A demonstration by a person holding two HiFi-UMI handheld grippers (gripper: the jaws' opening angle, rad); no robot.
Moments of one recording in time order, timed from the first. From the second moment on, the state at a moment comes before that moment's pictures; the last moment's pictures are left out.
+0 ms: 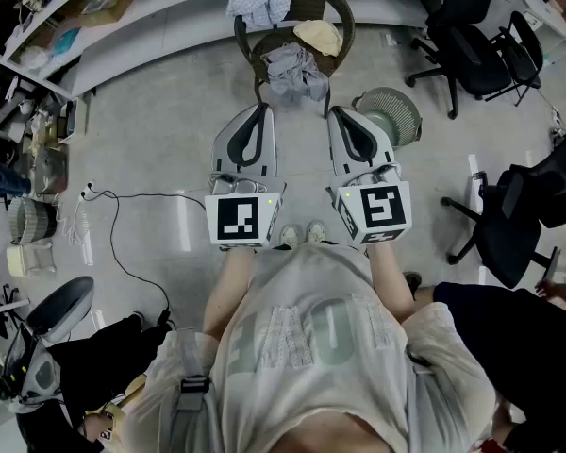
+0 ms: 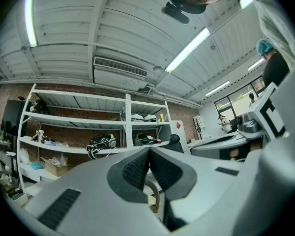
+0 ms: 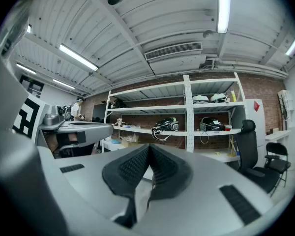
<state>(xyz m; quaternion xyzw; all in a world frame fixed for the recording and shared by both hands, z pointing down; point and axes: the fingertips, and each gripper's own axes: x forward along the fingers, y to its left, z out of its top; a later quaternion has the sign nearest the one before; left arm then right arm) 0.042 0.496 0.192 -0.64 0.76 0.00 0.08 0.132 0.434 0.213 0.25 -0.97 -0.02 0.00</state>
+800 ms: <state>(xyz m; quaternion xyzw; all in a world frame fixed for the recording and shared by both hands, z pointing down) 0.045 0.467 0.194 -0.61 0.78 0.00 0.08 0.153 0.378 0.231 0.26 -0.97 -0.02 0.01</state>
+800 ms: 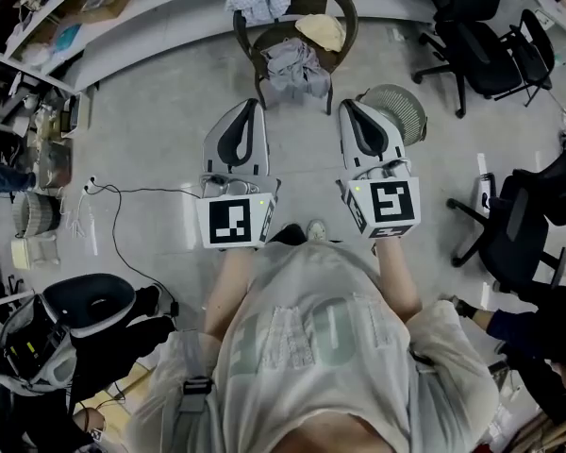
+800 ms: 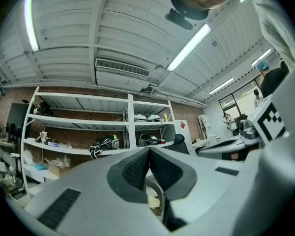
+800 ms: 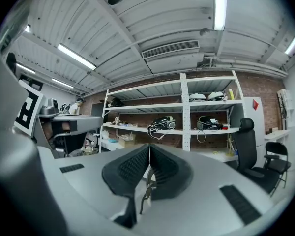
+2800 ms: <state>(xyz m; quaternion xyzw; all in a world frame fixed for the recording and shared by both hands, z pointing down) -0.340 -0.001 0.219 -0.67 0.74 0.03 0.06 -0.230 -0.051 0.243 0.30 -0.95 -0.02 0.05</state>
